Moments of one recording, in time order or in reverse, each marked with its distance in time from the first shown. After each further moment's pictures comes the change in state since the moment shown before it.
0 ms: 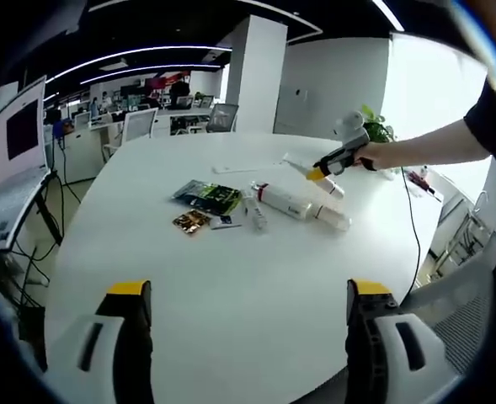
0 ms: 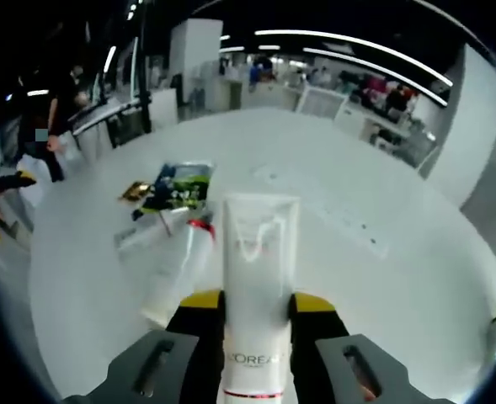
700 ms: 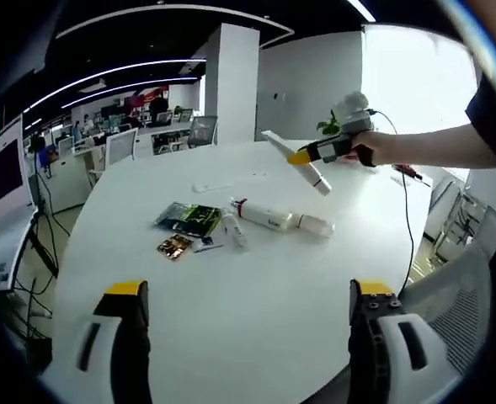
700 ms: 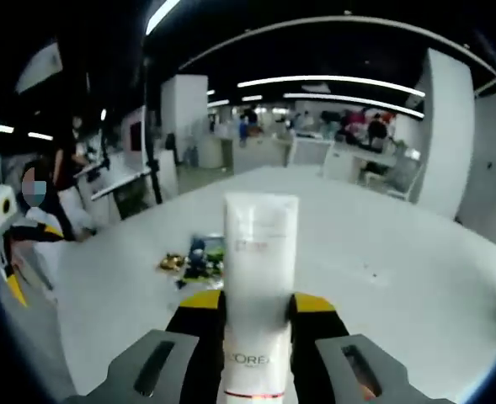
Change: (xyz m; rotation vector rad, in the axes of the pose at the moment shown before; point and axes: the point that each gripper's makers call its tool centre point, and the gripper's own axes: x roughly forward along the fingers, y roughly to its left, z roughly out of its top) left arm -0.001 -0.035 0.026 0.116 -0.049 -0.064; right arm -0.072 0.055 0.058 0.106 -0.280 -0.005
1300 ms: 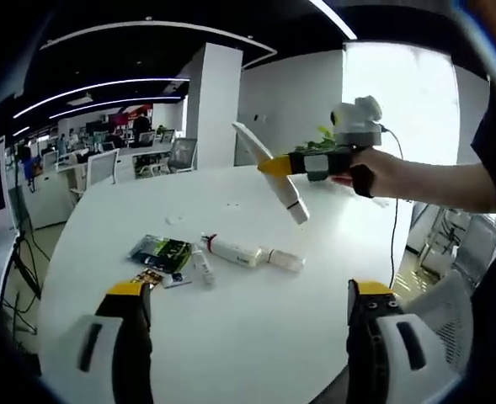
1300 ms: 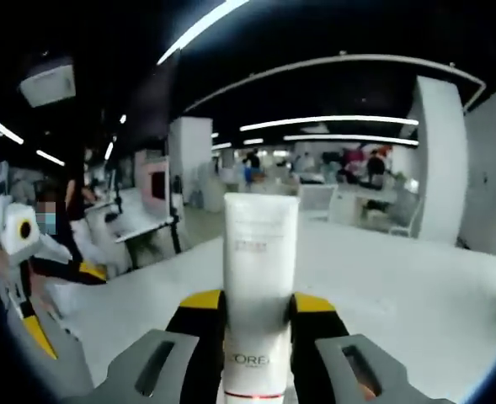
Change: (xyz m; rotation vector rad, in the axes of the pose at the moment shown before) left arm 0.000 -0.039 0.051 0.003 -0.115 -0.102; right arm -0.051 0.075 0.051 -0.020 -0.195 0.016
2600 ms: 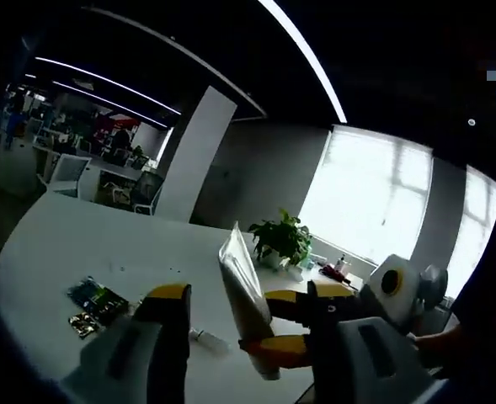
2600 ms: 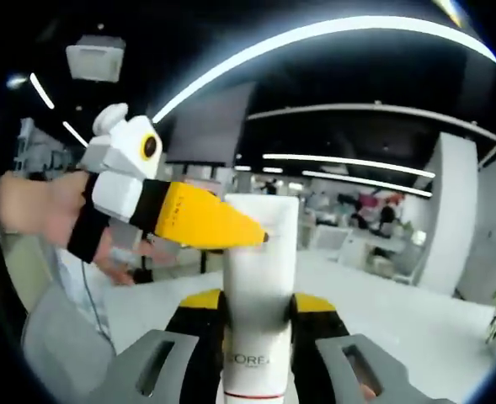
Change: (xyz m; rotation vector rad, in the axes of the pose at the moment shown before) left arm -0.013 -0.053 0.130 -0.262 -0.284 -0.238; right arm -0.073 0.129 0.041 -0.165 -0.161 0.033
